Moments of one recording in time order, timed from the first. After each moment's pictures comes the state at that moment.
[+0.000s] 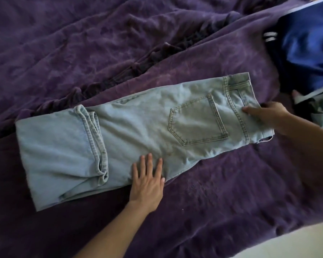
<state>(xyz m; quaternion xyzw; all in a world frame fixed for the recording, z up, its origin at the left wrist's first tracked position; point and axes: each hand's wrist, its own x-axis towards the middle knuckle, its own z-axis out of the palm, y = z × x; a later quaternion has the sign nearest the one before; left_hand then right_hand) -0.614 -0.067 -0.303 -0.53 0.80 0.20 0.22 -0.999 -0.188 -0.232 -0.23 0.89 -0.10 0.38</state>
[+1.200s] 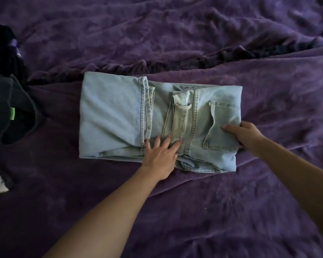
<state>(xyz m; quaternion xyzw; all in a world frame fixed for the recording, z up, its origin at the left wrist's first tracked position) -0.546 -0.102 -0.288 -0.61 0.74 0.25 0.14 -0.804 -0.204 -0.261 -0.31 0.76 -0.13 0.55</state>
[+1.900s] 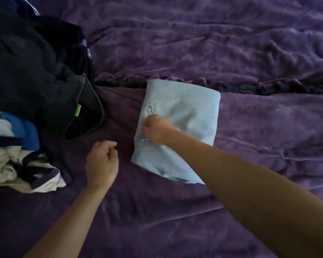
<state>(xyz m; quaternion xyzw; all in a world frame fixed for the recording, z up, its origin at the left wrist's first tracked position) -0.266 -0.048 -0.236 -0.86 0.38 0.25 -0.25 -0.389 -0.198 -0.227 -0.74 0.51 0.13 0.42</state>
